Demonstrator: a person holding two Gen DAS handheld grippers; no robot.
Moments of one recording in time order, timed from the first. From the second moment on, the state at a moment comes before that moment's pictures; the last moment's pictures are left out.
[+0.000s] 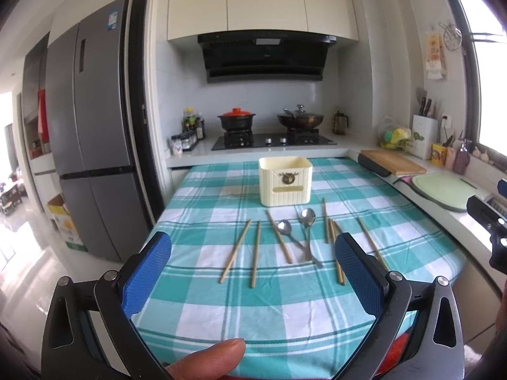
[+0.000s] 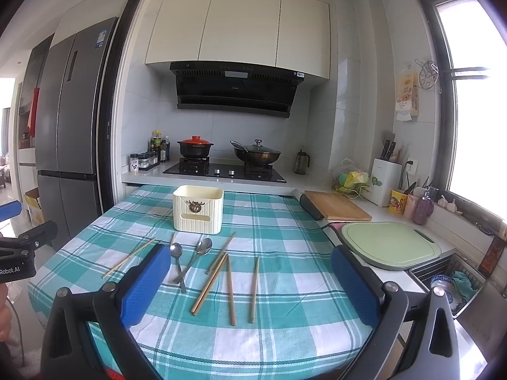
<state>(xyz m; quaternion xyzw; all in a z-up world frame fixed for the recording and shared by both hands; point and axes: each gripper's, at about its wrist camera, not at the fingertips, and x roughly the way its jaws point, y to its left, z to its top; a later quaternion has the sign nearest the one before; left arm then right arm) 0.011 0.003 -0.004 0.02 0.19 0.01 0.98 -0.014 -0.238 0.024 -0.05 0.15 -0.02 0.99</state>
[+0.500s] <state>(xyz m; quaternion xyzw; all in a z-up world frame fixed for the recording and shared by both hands) 0.018 0.000 -0.008 0.02 0.20 0.01 0.98 -0.012 -0.241 0.024 -0.05 0.15 -0.02 0.99</state>
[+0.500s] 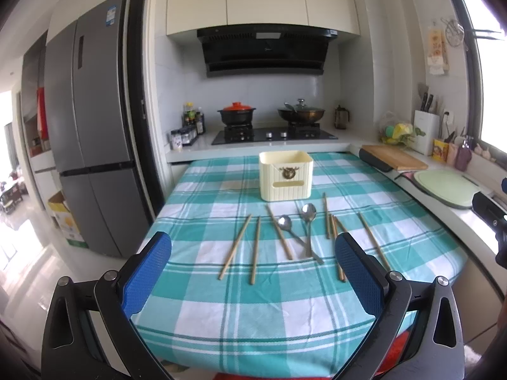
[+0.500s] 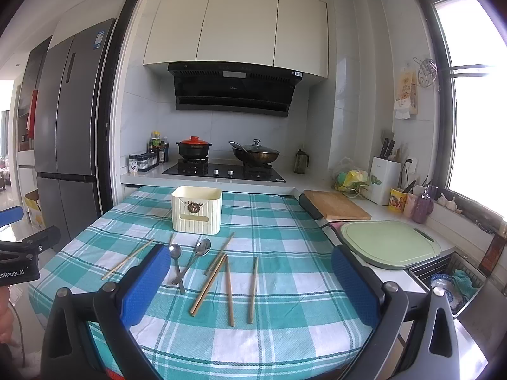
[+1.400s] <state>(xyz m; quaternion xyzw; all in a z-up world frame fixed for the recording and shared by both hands) 0.023 -0.002 -0.010 0.02 0.21 0.00 0.98 -0.006 -0.244 0.020 -0.05 0.16 -0.02 0.99</state>
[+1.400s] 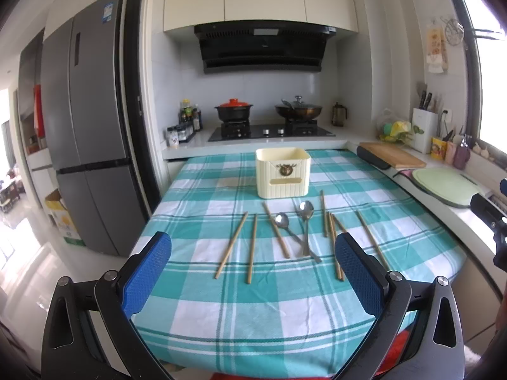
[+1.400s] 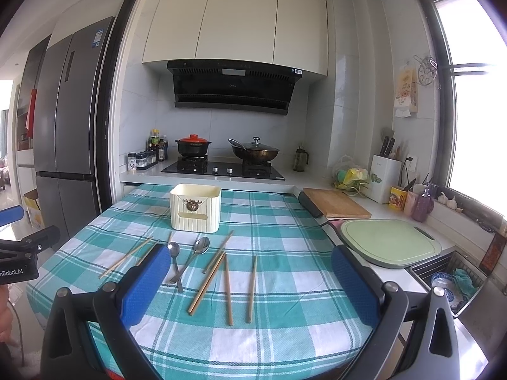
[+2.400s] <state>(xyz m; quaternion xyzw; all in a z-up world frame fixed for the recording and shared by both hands) 0.153 0.062 -0.100 0.03 0.40 -0.01 0.92 0.083 -0.288 -0.038 0.00 0.27 -0.01 0.96</state>
